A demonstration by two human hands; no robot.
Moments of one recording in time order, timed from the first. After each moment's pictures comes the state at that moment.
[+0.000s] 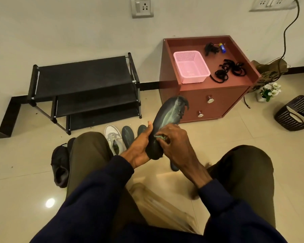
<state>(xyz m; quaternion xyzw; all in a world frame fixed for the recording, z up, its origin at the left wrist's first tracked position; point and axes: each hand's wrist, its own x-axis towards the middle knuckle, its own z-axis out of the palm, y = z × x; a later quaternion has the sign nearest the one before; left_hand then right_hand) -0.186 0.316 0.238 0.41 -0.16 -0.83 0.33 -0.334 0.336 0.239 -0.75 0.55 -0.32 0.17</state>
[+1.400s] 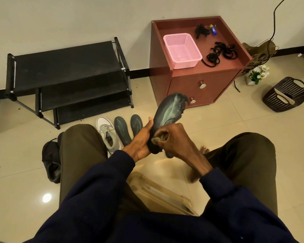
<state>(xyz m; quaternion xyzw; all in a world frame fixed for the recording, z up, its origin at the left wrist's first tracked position) -0.201 0.316 0.196 0.42 -0.14 -0.85 0.29 -0.345 0.349 0.230 -0.71 0.59 -0.25 0.28</state>
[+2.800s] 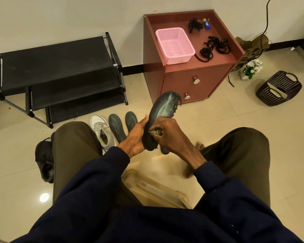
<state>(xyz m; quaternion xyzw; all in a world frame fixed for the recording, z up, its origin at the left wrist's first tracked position) -0.209 0.312 0.189 0.42 -0.16 -0.84 0.30 -0.355 0.341 0.218 -0.75 0.58 -0.22 0.23</state>
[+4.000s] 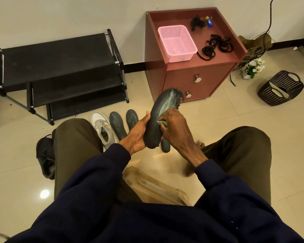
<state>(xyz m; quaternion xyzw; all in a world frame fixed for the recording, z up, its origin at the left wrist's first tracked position) -0.209 0.310 0.186 0.41 -0.14 -0.85 0.29 -0.359 0.337 0.213 -0.71 0.65 -0.24 0.12</state>
